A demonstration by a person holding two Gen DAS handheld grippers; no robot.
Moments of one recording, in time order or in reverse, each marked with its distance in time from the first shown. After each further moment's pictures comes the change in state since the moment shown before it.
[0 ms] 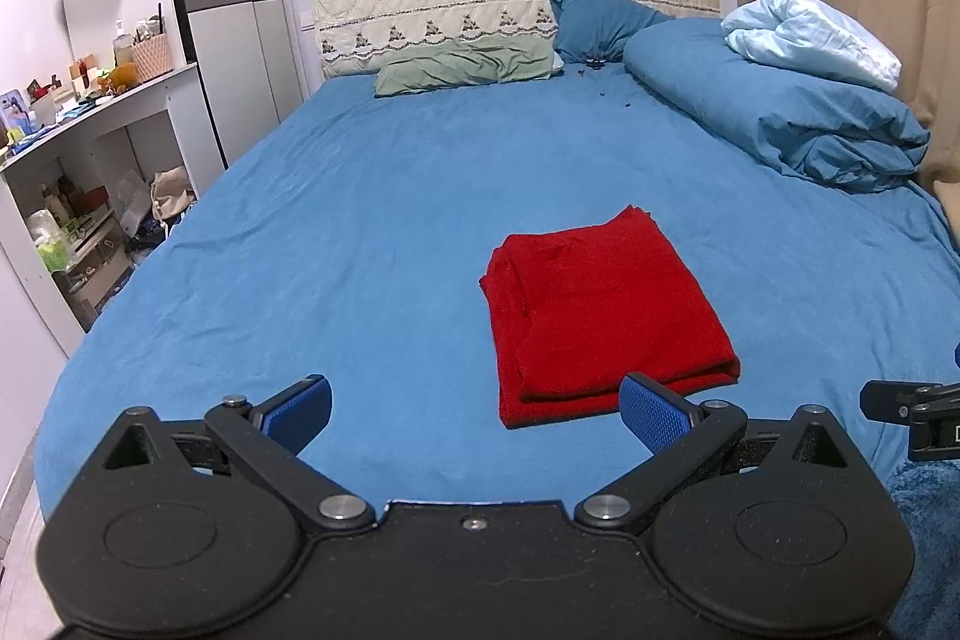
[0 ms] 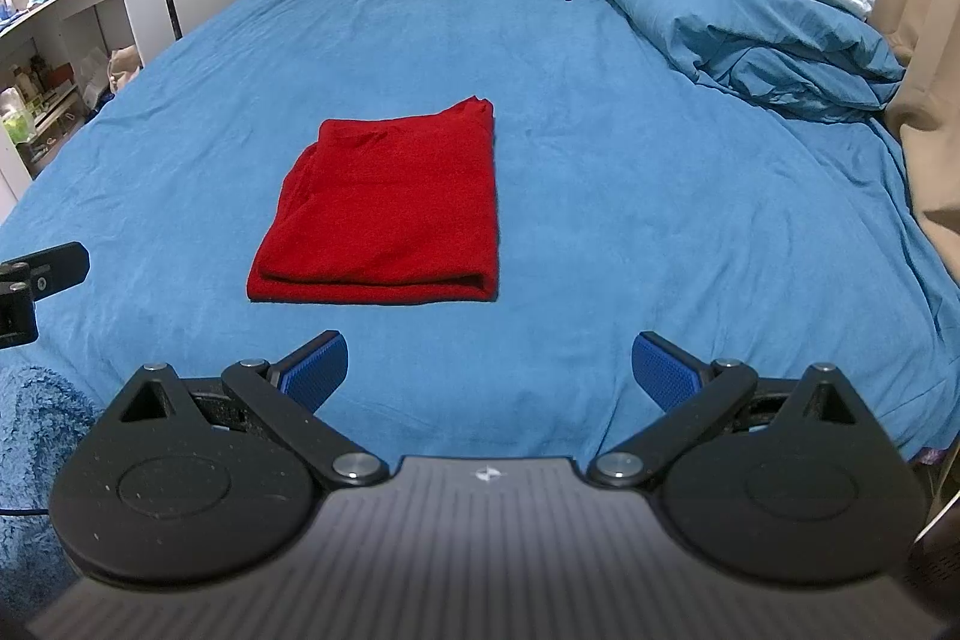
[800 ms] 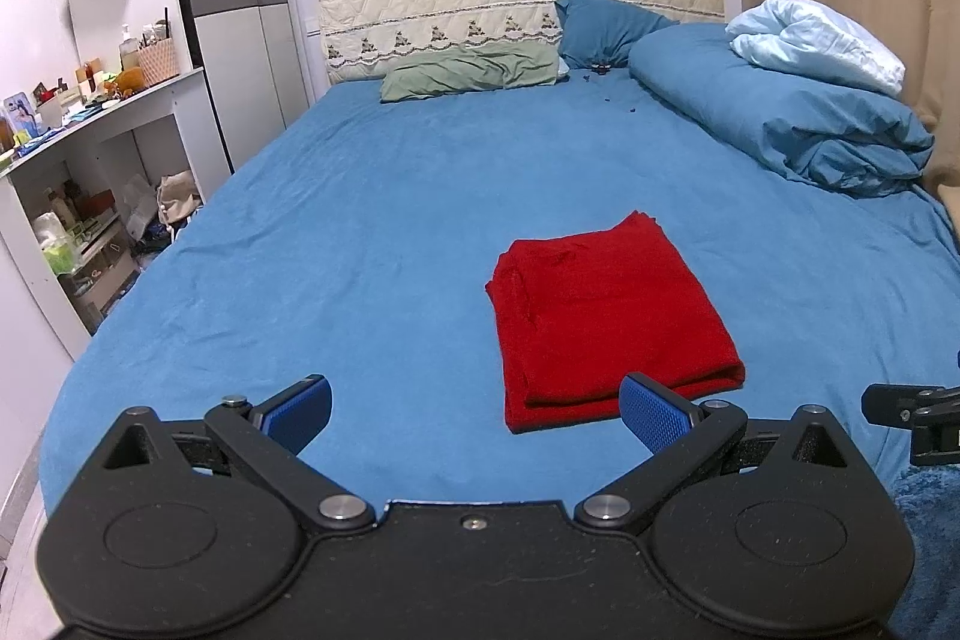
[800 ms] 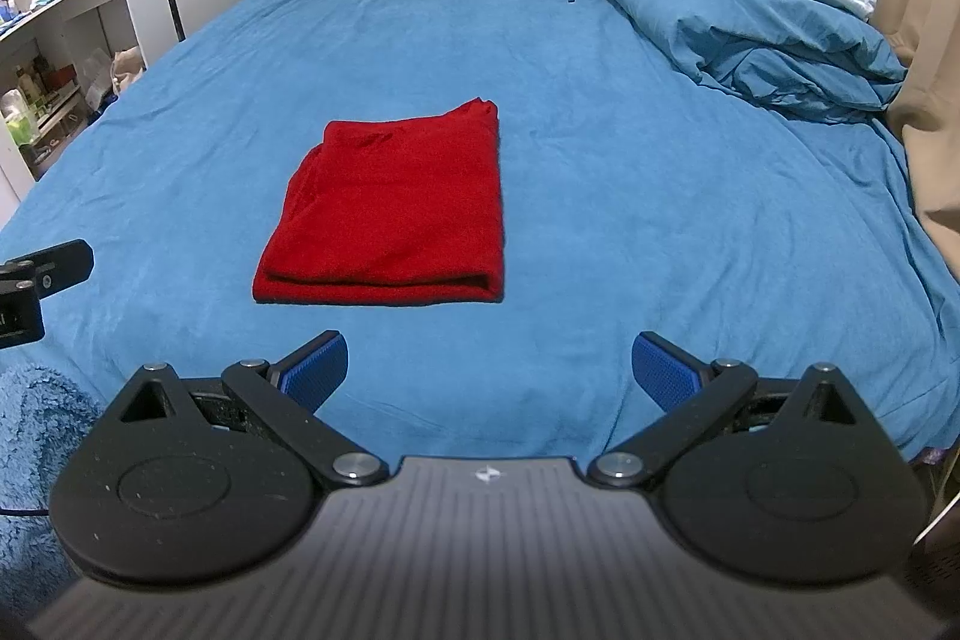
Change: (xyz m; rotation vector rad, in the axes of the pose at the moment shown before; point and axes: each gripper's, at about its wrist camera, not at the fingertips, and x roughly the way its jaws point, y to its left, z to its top) left arm -0.002 0.000 0.001 0.000 -0.013 0.013; right arm -0.002 0.004 -0.001 0.001 -0.001 0.002
